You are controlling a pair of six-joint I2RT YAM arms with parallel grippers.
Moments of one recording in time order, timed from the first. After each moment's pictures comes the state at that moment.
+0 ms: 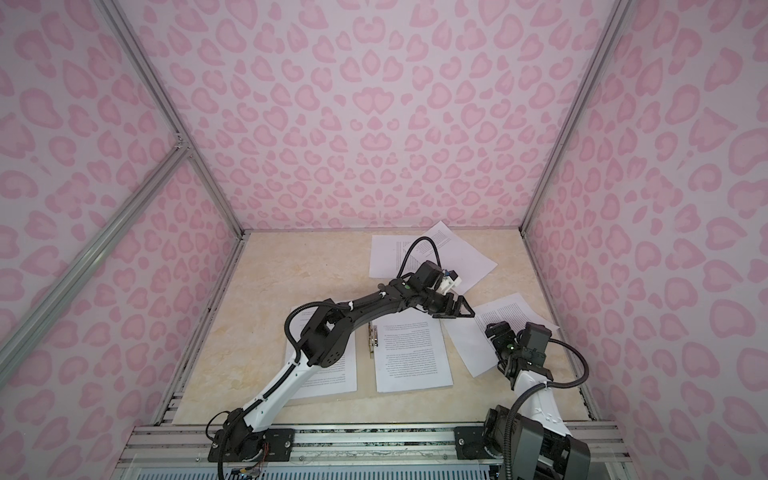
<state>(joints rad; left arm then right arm) -0.89 2.68 2.25 -0.34 0.73 -0.68 -0.43 0.98 0.27 -0.12 -0.36 0.80</state>
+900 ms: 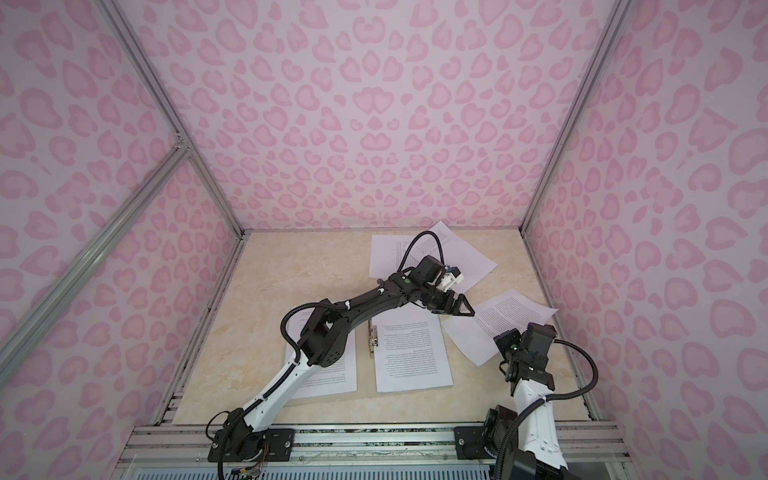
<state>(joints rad) -0.88 2.67 2.36 -0.46 0.74 -0.55 -0.42 0.83 0.30 -0.23 -0.24 0.79</state>
